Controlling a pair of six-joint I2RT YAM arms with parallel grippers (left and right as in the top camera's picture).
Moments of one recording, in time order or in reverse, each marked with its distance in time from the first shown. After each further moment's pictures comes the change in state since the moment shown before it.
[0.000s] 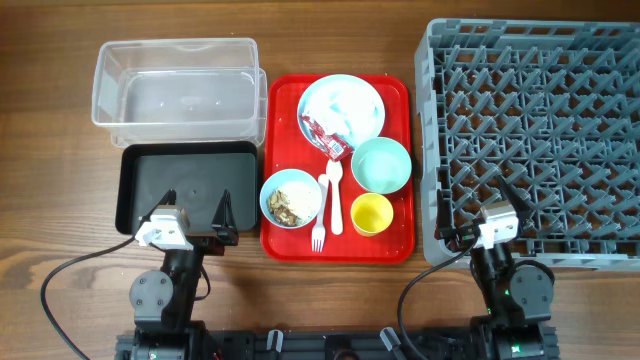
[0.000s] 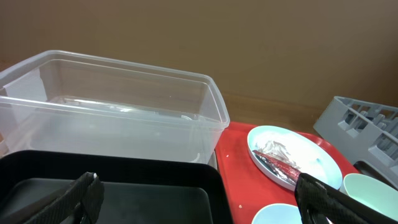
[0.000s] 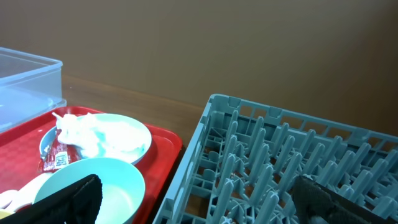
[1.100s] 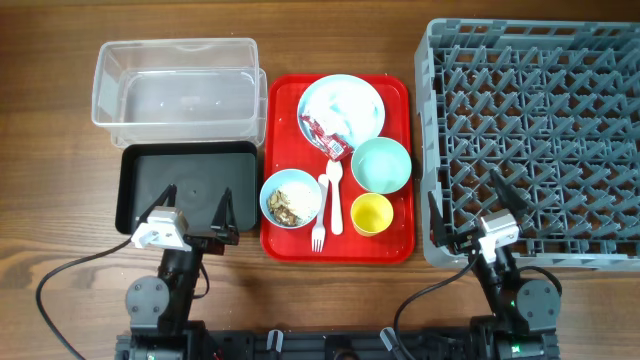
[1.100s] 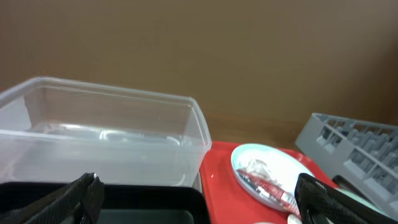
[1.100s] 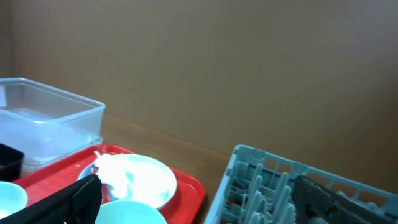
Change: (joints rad) left arm 0.000 0.000 0.041 0.042 0.047 -0.009; right arm 0.000 0.000 0.002 0.166 -0.166 0.012
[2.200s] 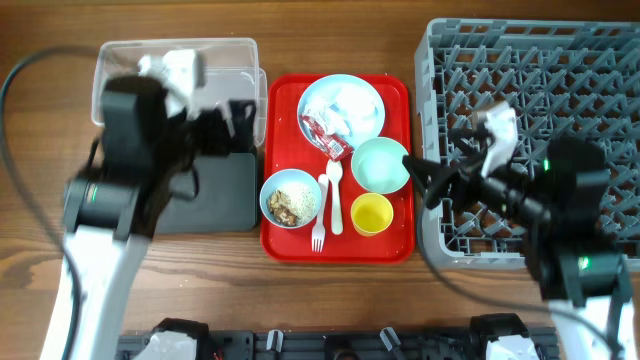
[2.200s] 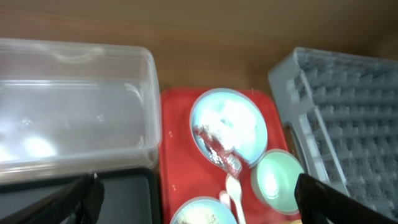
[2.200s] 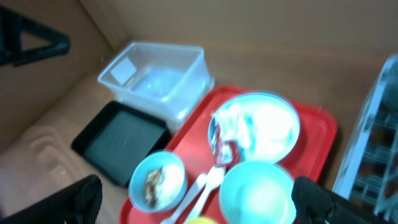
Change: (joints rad) left arm -0.157 1.208 1.280 -0.771 0.053 0.001; right arm -0.002 0.886 0.958 -0.763 -0.363 0.208
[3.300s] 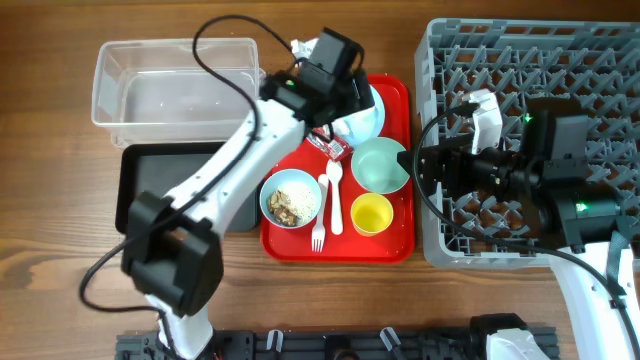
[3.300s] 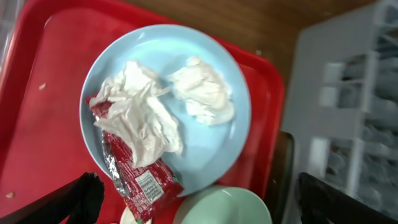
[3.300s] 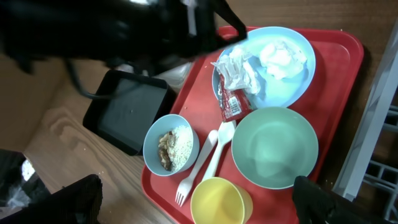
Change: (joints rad) left arm -0.402 0.712 0.319 0.084 -0.273 -0.616; right arm 0.000 0.187 0.136 -0.237 -0.009 0.029
